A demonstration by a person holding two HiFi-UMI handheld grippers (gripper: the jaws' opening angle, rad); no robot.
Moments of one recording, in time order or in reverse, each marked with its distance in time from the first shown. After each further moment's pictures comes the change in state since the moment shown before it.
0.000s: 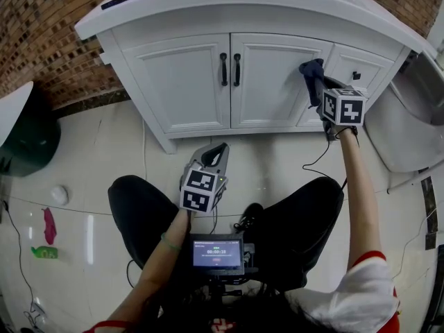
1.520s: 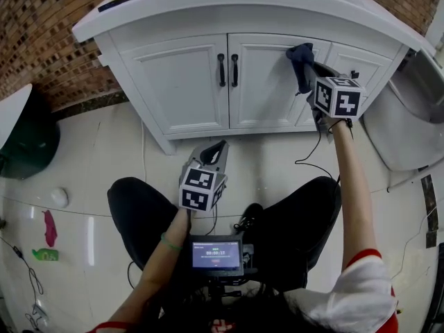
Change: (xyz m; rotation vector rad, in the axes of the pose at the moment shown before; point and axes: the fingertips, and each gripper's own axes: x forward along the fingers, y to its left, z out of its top) left arm 0.002 0.002 0.013 -0.012 -0.022 0.006; right arm -0.002 0.032 0.055 0.040 -0.133 0.070
